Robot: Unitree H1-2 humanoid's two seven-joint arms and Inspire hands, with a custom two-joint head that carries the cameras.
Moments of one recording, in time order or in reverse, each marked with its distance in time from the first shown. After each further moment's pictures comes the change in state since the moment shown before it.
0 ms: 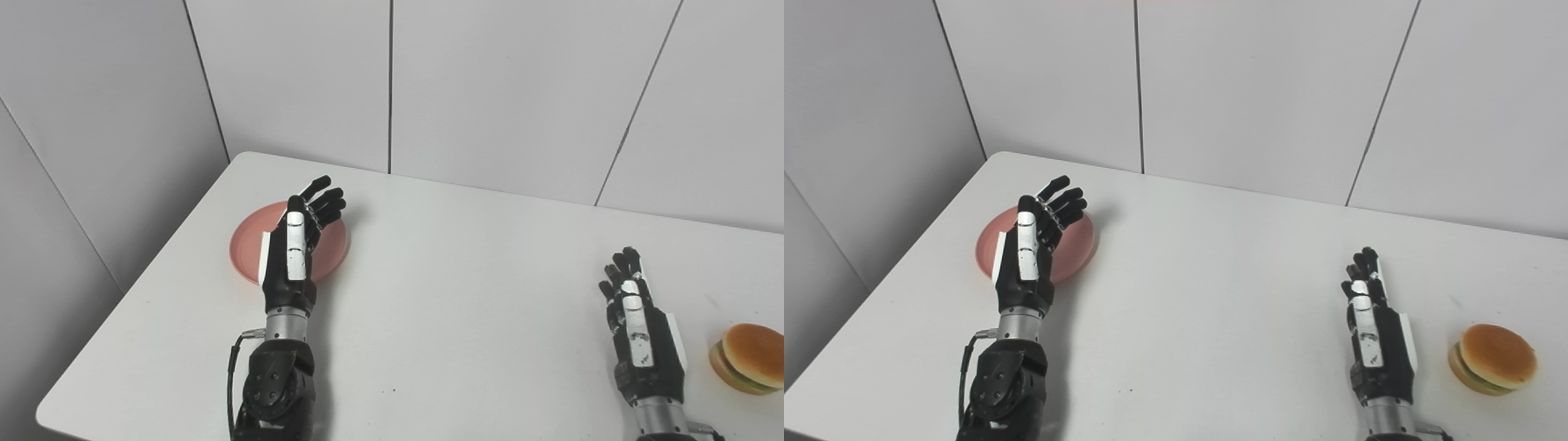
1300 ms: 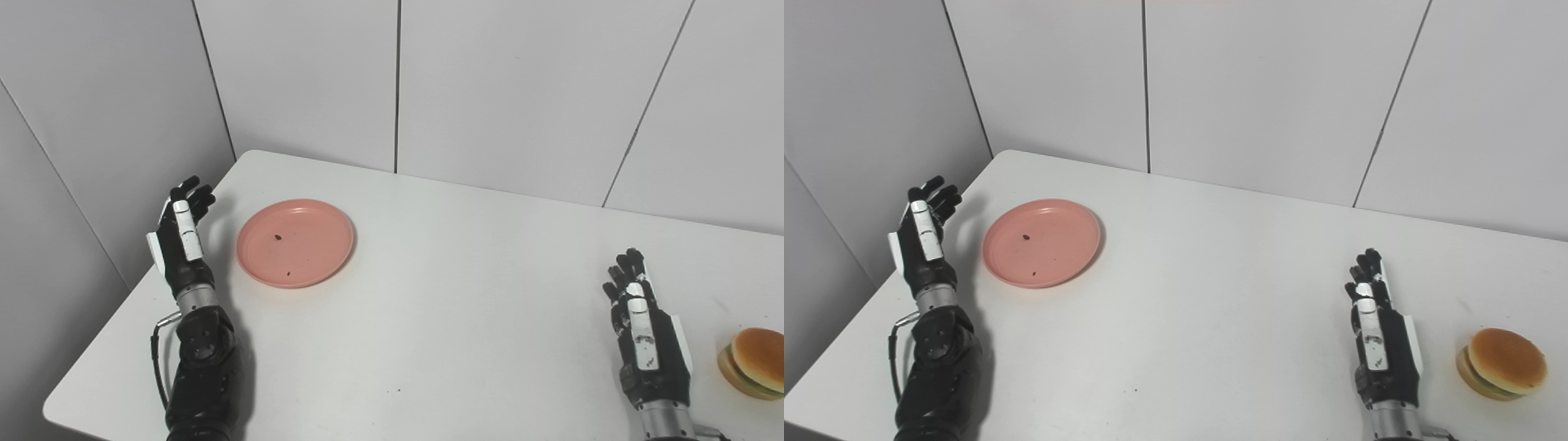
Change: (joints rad) left arm -0.168 0.227 0.215 0.534 -0.024 -0.236 0.205; right arm 0.005 -0.004 0.000 -0.007 -0.009 0.000 0.009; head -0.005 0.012
